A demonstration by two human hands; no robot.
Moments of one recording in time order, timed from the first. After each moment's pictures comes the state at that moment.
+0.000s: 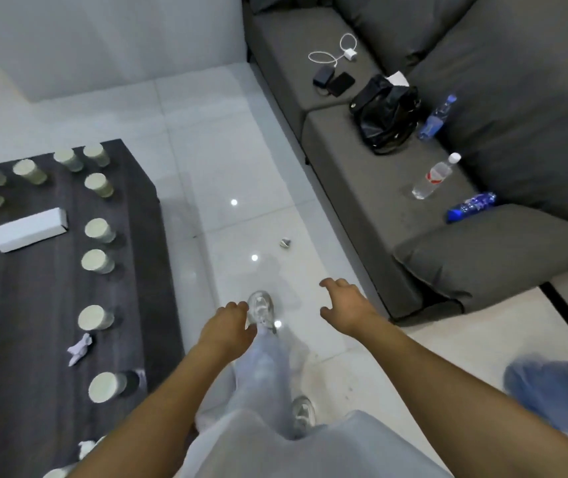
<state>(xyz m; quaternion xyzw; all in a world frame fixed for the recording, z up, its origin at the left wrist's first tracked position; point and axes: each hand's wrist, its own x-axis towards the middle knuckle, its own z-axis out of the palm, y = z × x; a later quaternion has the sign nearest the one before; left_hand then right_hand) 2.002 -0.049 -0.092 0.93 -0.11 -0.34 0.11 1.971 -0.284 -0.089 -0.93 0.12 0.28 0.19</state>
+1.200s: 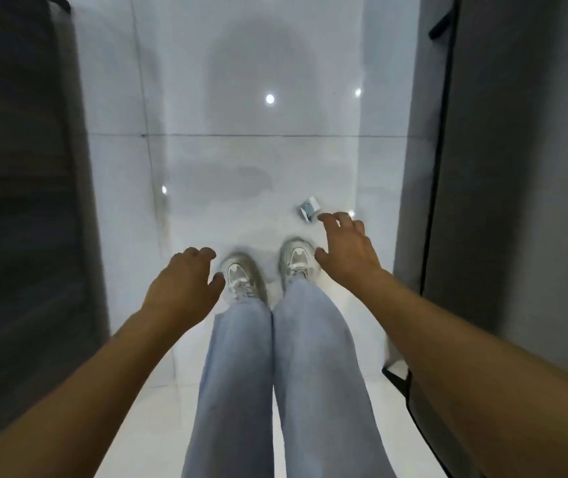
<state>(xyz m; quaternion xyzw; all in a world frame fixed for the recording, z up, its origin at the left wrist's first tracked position) 2.407 -0.103 -0.480 0.87 0.11 -0.46 0.15 2.446 -0.348 -0.533 -0.89 0.02 0.44 0.12</state>
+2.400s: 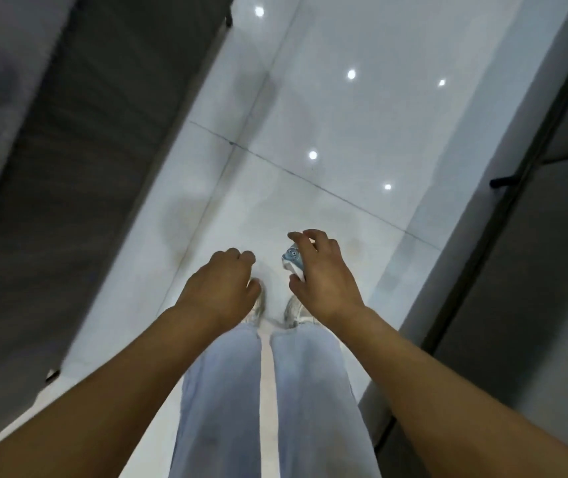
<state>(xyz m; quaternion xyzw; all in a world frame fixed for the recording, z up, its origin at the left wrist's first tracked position) 2.398 -0.056 -0.455 0.88 0.18 -0.37 0.24 2.473 -0.212 -0.489 -0.88 -0.25 0.37 0.17</state>
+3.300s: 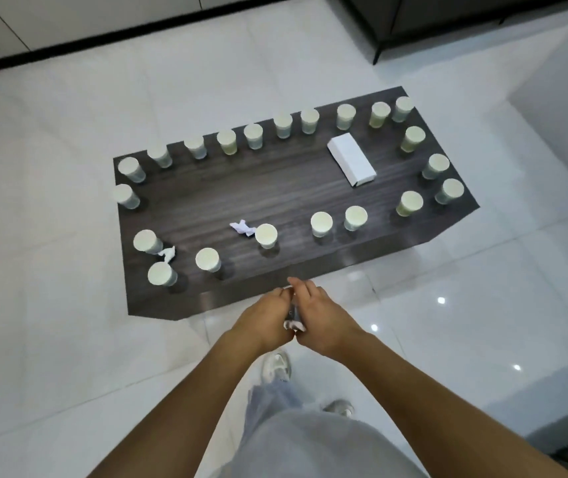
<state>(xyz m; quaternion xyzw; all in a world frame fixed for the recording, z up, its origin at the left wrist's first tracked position) 2.141 0.047 -0.098 0.78 0.48 -0.13 0.37 2.270 0.004 -0.102 -0.65 -0.67 0.37 0.05</state>
